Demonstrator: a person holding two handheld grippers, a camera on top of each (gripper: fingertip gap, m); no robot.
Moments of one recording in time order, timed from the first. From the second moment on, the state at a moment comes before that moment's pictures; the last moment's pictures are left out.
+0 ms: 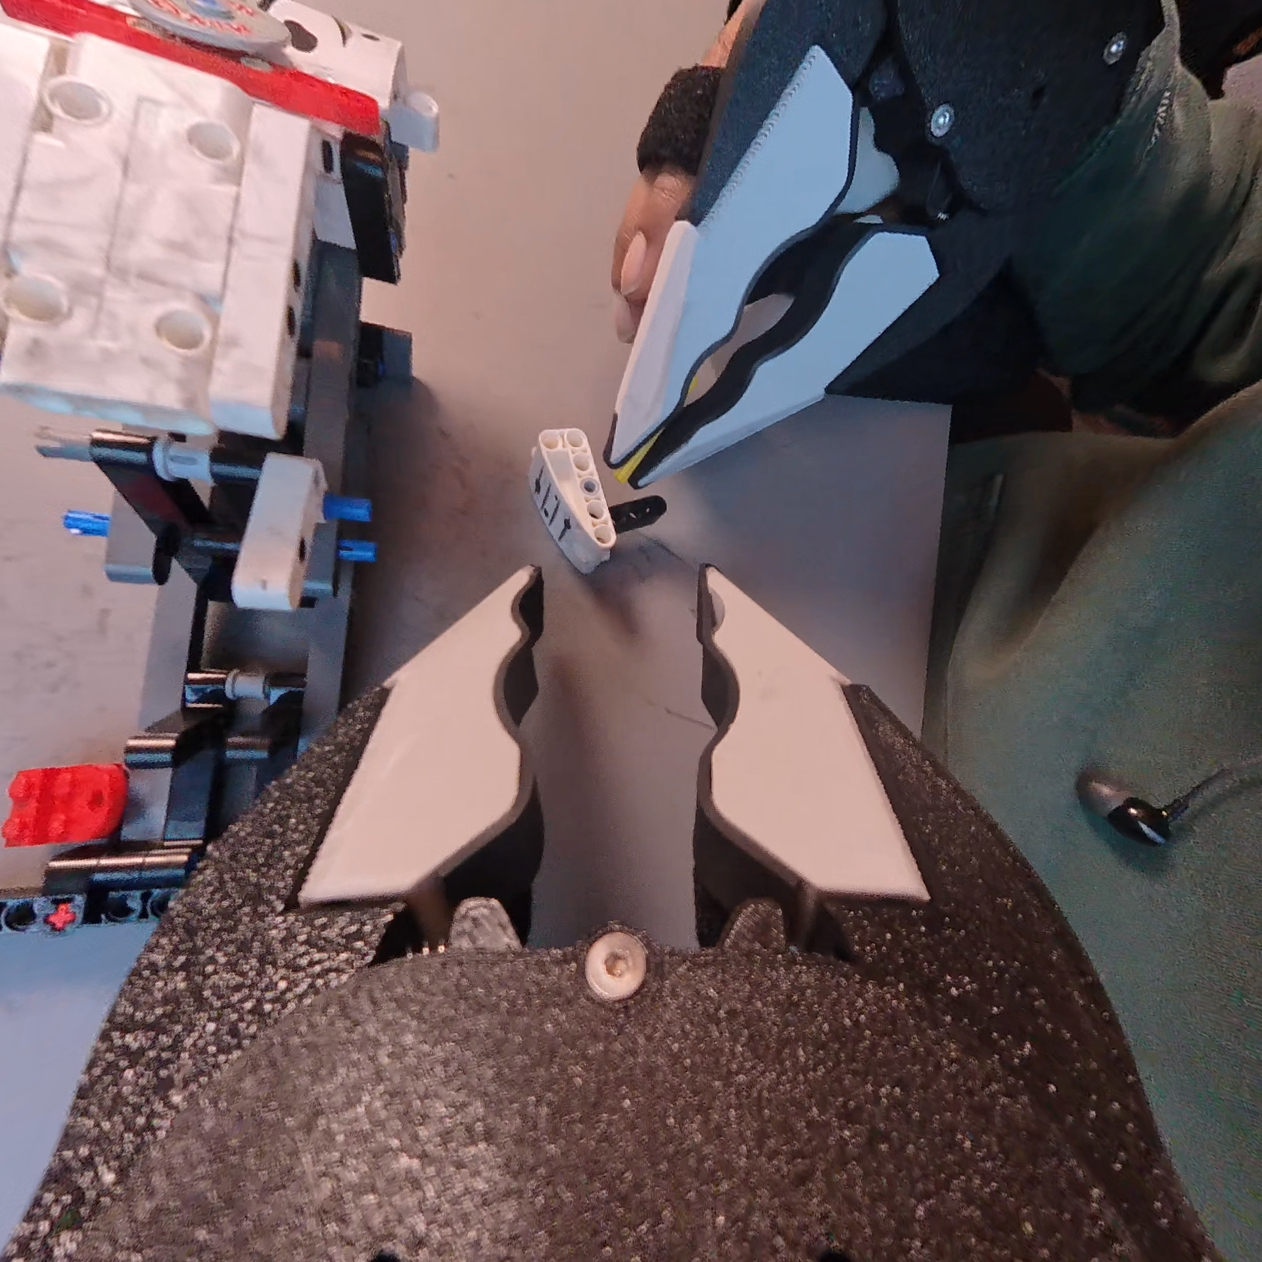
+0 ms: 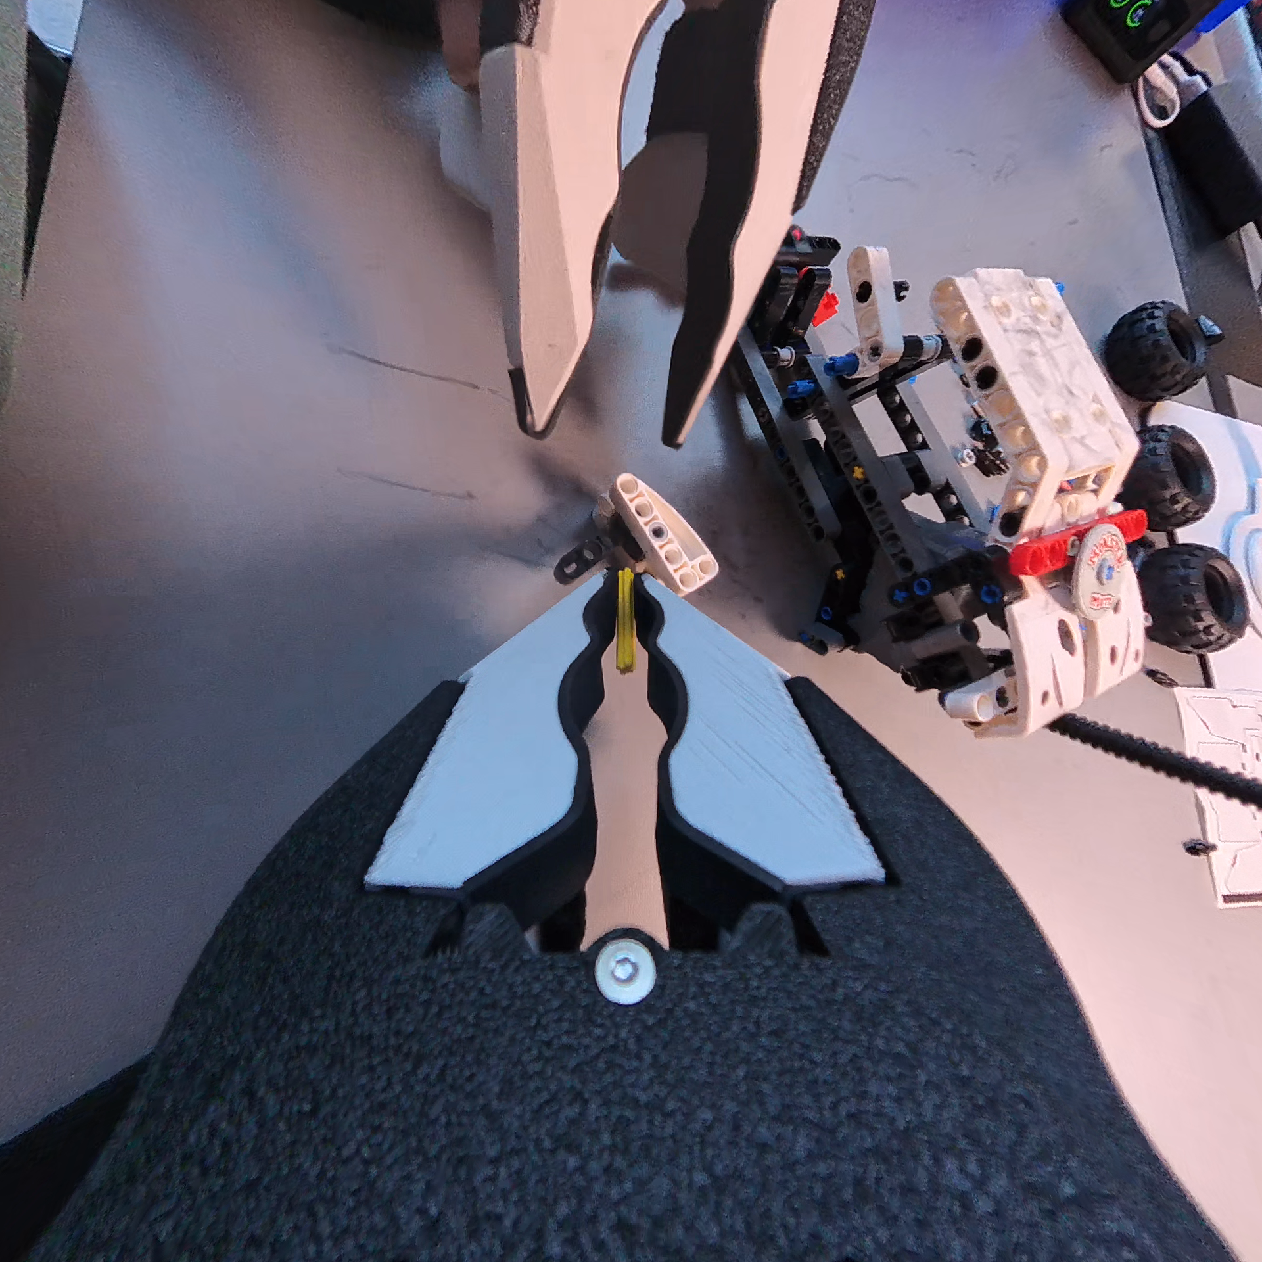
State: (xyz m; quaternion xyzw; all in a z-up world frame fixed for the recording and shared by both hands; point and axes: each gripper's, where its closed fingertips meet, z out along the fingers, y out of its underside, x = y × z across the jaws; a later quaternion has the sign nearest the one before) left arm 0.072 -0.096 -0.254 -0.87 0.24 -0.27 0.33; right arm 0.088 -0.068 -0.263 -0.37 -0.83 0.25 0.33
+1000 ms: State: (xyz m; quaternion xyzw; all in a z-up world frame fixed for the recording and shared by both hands) left arm 0.091 -0.071 -0.188 -0.74 0.25 -0.36 0.51; right arm 0.081 -0.055 -0.202 -0.38 -0.74 0.36 0.42
